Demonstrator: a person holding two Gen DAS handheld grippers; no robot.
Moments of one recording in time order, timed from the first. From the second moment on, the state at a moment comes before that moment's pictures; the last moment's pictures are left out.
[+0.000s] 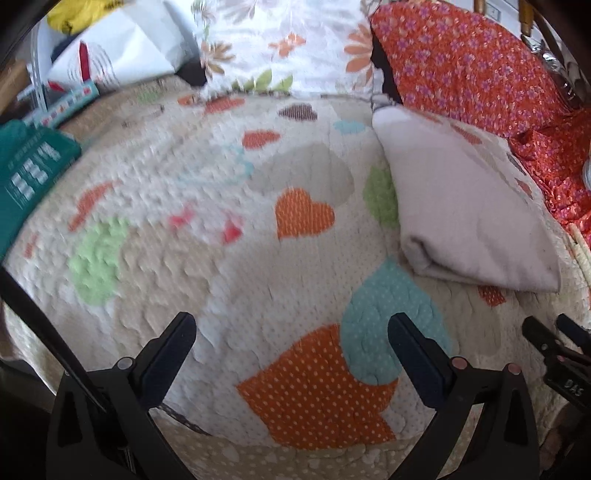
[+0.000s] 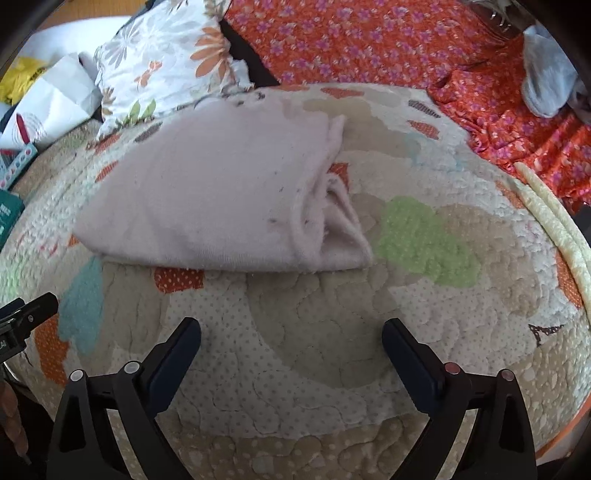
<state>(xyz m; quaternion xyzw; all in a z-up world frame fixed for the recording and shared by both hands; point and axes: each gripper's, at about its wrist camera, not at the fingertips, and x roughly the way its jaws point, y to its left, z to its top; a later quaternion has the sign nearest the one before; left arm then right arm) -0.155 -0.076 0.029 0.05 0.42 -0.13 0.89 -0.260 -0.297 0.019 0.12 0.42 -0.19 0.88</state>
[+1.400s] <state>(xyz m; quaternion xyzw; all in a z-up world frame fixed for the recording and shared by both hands) -0.153 -0.075 0.028 0.04 0.44 -0.14 0.88 -0.268 -0.297 0.044 0.07 0.38 -0.24 0.89</state>
